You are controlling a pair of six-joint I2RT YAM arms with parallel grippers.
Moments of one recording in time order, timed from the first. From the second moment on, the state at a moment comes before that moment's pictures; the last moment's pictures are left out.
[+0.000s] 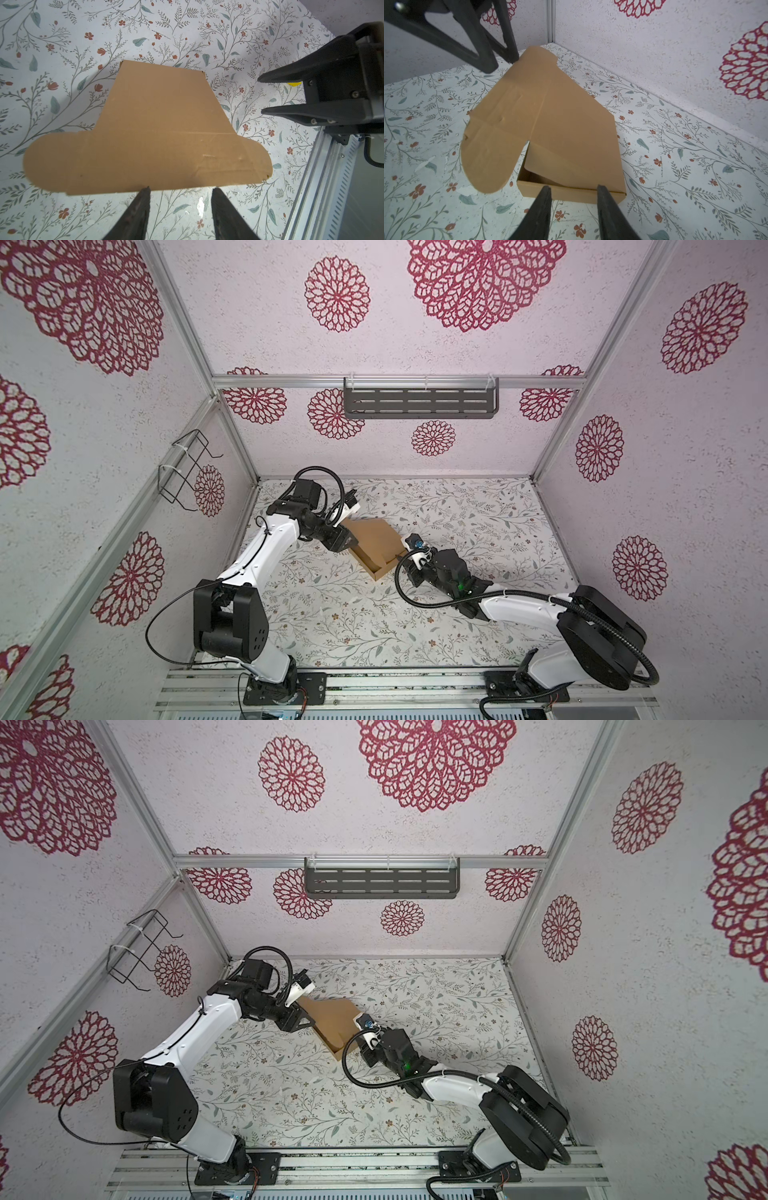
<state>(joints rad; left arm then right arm) -0.17 1.59 1.33 -0.88 0.57 0.52 0.86 1.45 0.67 0.49 0.09 -0.05</state>
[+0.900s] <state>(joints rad) -0.10 1.47 1.16 -0.73 0.59 0.46 0.86 1.81 1.13 0.27 0.05 0.05</state>
